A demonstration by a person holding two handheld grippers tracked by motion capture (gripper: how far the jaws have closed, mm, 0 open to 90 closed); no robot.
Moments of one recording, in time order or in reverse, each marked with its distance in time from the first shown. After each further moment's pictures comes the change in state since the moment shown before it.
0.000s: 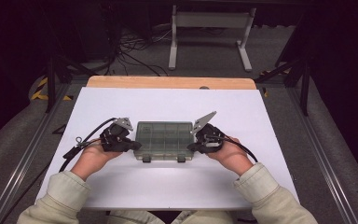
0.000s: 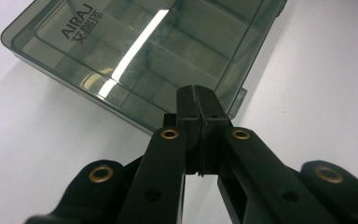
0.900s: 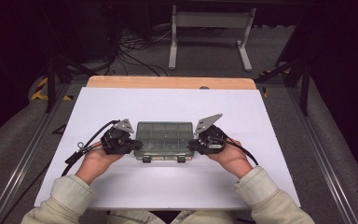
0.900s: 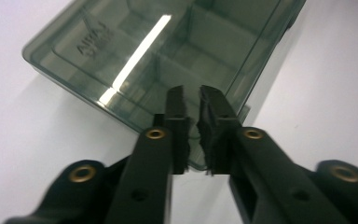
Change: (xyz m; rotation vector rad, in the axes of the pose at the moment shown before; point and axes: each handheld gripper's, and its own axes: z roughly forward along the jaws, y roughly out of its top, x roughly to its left) left arm -0.009 -0.006 -0.001 -0.107 0.073 -0.004; right arm 0.004 -0.007 -0.008 -0.111 -0.066 -0.002
